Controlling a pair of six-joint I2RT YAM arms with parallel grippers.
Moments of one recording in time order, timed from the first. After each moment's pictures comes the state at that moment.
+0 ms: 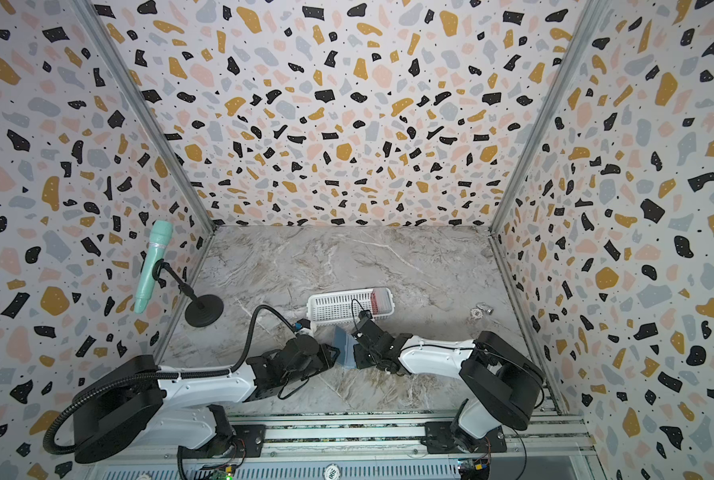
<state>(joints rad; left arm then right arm) -0.98 1.32 0.44 0.15 -0.13 -1.16 0.95 1.52 0.68 -0.16 0.08 0.61</state>
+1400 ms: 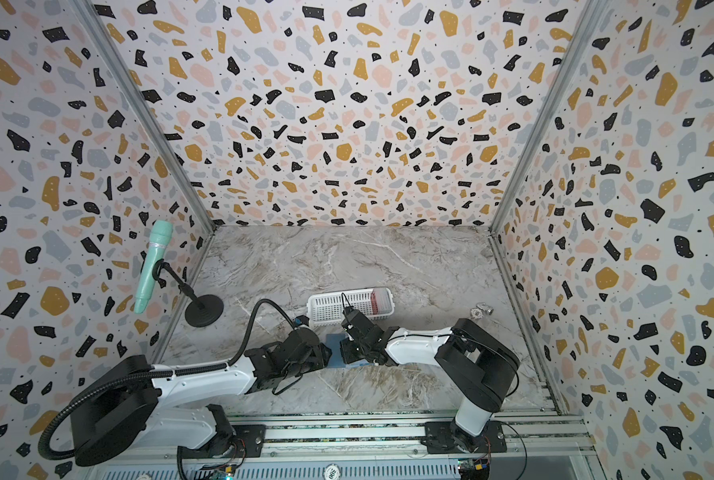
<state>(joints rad) -0.91 1.29 0.49 -0.05 -0.11 -1.00 0.94 1.67 0.79 -0.05 -0.08 0.55</state>
